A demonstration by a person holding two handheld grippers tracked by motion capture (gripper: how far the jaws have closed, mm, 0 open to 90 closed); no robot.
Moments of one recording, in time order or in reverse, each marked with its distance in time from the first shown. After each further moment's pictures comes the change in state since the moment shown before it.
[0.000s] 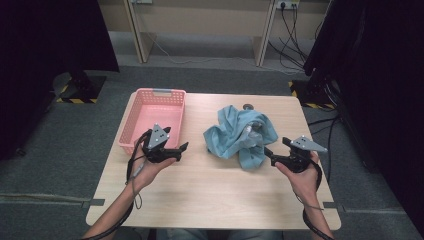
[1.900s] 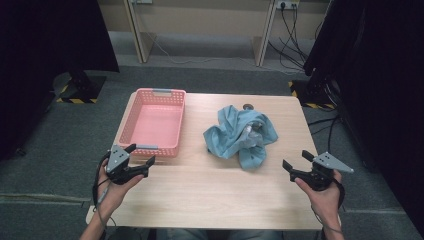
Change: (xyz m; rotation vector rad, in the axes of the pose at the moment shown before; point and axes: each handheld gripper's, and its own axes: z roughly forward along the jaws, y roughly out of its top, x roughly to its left) left arm 0.027 -0.067 -0.078 -0.031 0.128 -0.139; right arm -0.012 -0.028 -0.064 -0.026 -0.060 0.026
